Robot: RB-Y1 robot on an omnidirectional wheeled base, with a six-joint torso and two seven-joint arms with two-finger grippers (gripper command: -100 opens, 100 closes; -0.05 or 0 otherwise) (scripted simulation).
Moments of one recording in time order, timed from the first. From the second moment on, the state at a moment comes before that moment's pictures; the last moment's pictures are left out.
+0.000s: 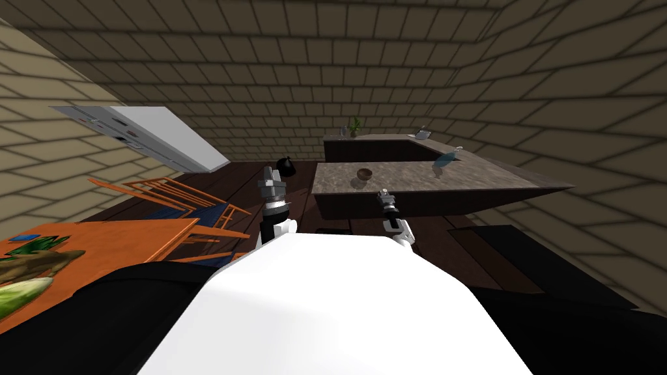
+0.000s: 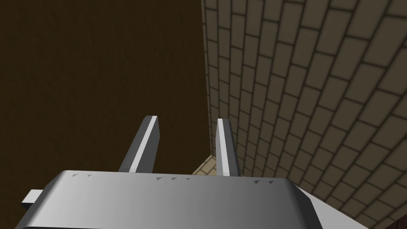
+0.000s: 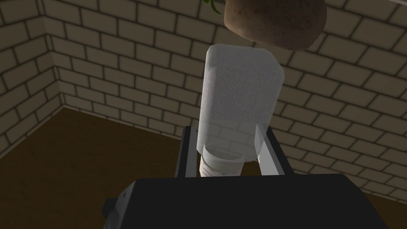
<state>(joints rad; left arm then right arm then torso) 0.55 -0.05 -0.04 -2.36 0.03 -0.42 -0.09 0.11 -0.23 -0.32 -1.34 0.57 -0.47 1.04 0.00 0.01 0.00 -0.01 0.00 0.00</state>
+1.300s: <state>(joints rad) 0.55 -0.05 -0.04 -2.36 0.03 -0.42 -0.09 0.02 -0.40 -0.26 -1.39 0.58 -0.19 0.88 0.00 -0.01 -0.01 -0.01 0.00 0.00</state>
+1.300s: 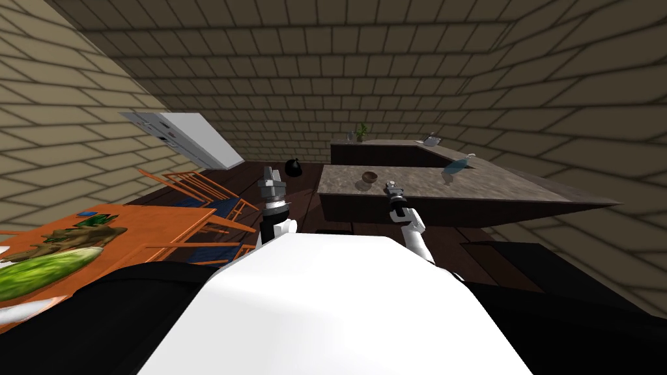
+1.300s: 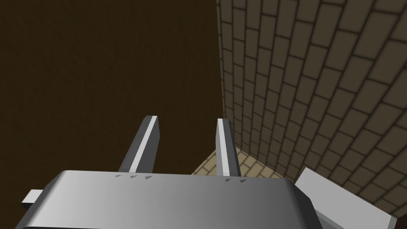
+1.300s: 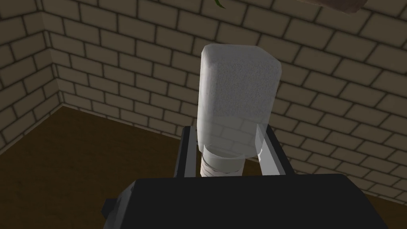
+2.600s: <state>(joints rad) 0.55 -0.05 -0.04 -2.36 0.03 -0.42 -0.09 0.01 -0.51 -0.14 -1.50 0.63 -0.03 0.75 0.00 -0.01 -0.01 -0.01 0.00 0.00</state>
